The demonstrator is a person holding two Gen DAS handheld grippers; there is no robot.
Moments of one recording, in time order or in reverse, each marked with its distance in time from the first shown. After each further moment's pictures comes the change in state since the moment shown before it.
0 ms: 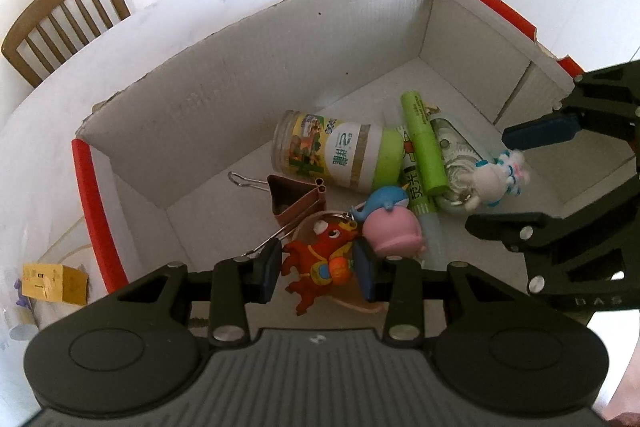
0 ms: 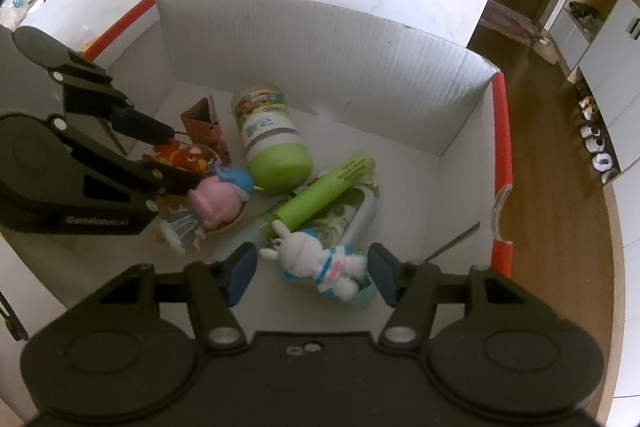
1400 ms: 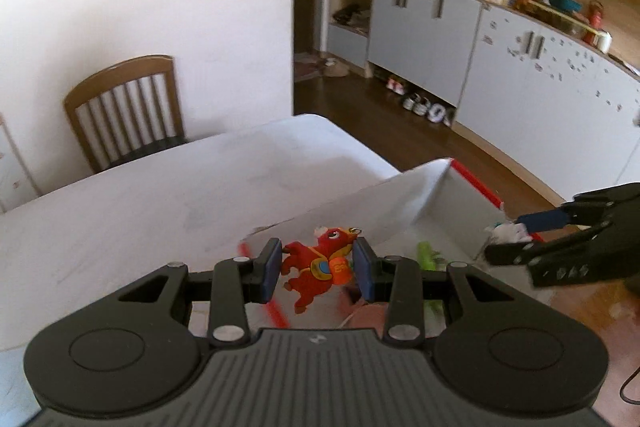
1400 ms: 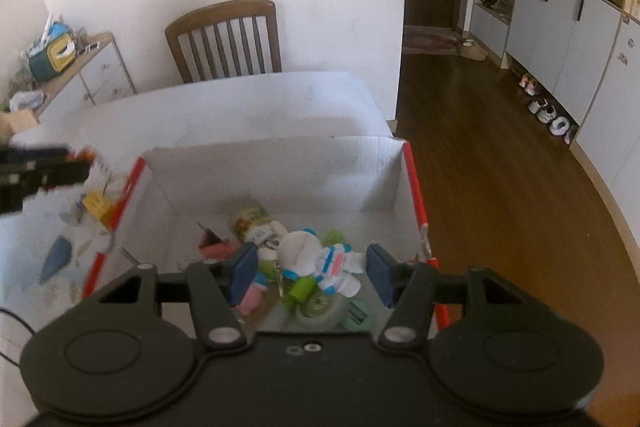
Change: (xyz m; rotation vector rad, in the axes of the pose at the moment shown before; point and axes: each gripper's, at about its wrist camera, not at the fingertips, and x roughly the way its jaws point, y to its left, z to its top) left arm -0.126 0.051 -0.011 -0.112 -0.403 -0.004; right arm -0.081 -0.005 0.001 0.305 -0.230 -0.079
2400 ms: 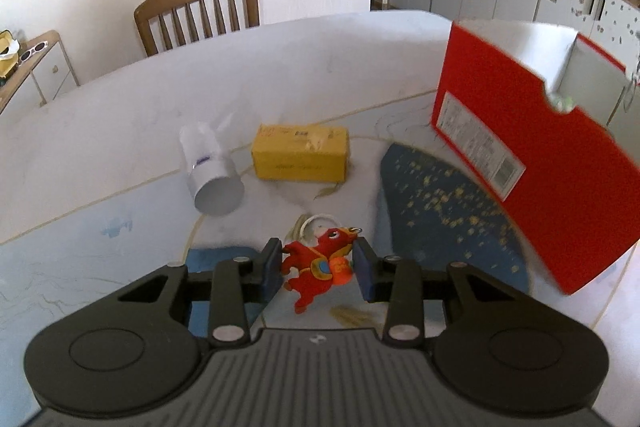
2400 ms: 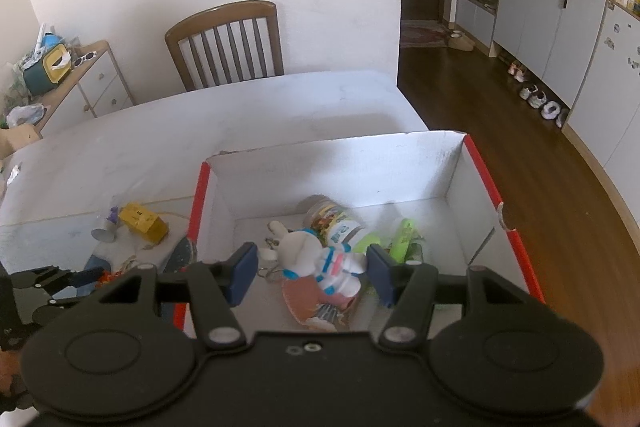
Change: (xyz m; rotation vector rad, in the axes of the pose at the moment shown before) left arm 0.019 0.141 -0.160 -0.068 0.109 0.149; right arm -0.013 0.083 0.004 0.096 -0.012 -0.033
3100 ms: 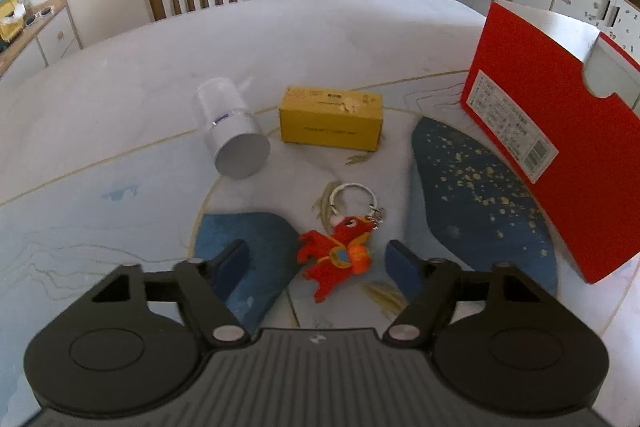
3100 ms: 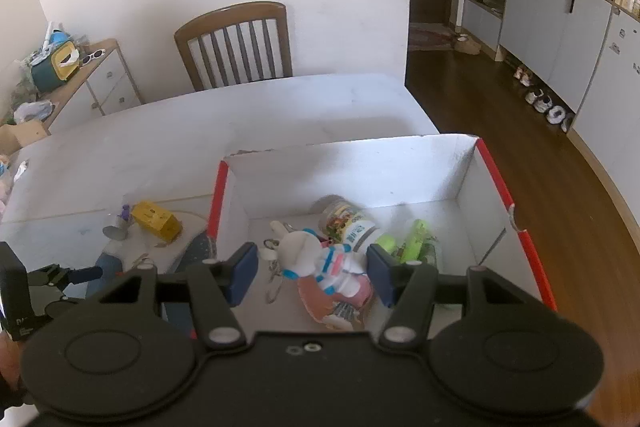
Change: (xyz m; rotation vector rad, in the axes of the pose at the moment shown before) left arm 0.019 0.022 -0.017 -0.050 0.050 -0.001; right arm -0.004 0.016 -0.002 -0.009 0.000 0.007
